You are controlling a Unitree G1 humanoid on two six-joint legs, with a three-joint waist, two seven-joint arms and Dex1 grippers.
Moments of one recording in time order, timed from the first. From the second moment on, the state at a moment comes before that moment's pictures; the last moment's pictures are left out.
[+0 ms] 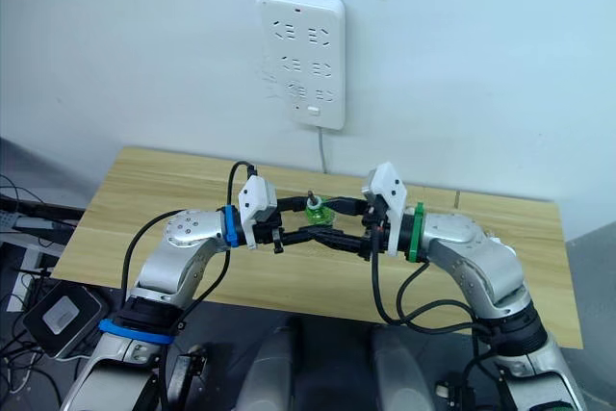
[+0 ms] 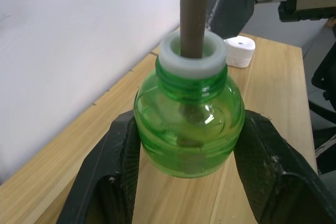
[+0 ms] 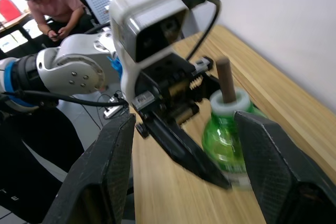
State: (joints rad) left arm -0.46 0.46 -0.13 0.12 -0.29 0.10 -1.09; right arm -0.47 -0.43 0.20 -0.32 0.57 0.66 0.80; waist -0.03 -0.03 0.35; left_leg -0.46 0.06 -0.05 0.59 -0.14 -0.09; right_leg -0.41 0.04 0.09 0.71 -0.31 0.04
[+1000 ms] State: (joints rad) left arm -0.42 0.47 -0.16 0.04 -0.29 0.13 -1.10; right arm -0.56 -0.28 0.27 -0.14 0.38 0.51 0.82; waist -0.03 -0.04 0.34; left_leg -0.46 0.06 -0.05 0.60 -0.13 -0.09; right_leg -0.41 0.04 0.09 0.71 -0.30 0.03
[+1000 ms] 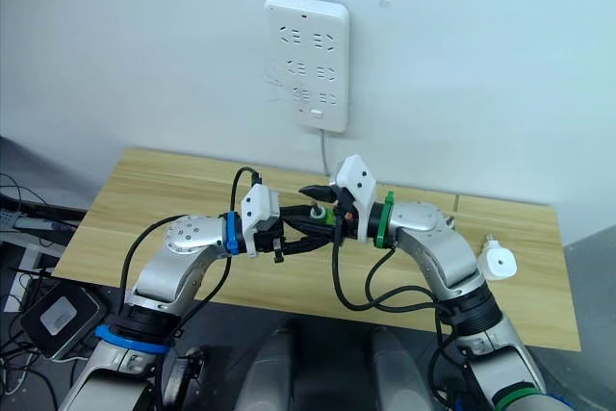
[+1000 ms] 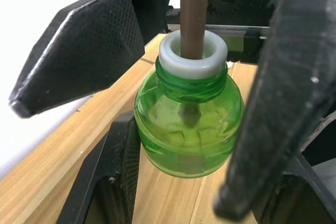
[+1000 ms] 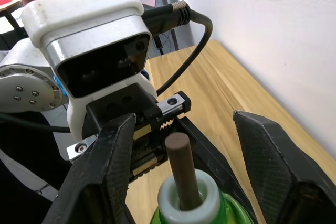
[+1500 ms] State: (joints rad) left arm -0.43 0.48 -0.15 0.04 -0.29 0.13 -1.10; right arm -0.50 -0.34 0.22 -0.16 0.39 0.51 0.85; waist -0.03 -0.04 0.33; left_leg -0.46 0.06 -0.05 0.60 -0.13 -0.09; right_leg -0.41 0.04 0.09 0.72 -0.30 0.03
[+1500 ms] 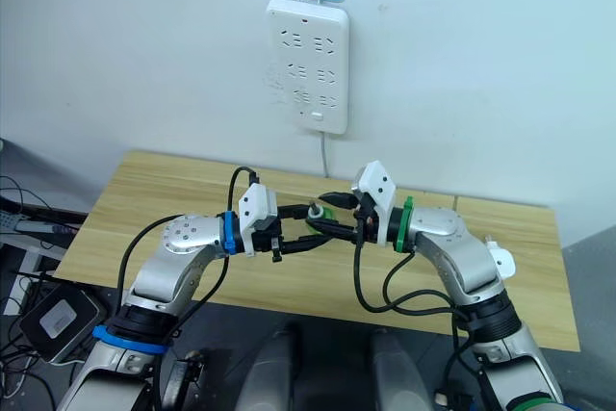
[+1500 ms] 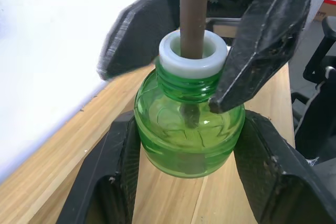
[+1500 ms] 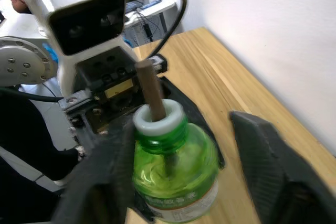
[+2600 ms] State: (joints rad) left arm -0.48 0.21 -0.10 0.01 -0.24 -0.10 -0.78; right arm -0.52 -0.14 -0.36 -0.15 1.70 1.02 -0.24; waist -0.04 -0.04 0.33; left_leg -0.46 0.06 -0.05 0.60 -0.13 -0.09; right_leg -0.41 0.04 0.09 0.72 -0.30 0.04
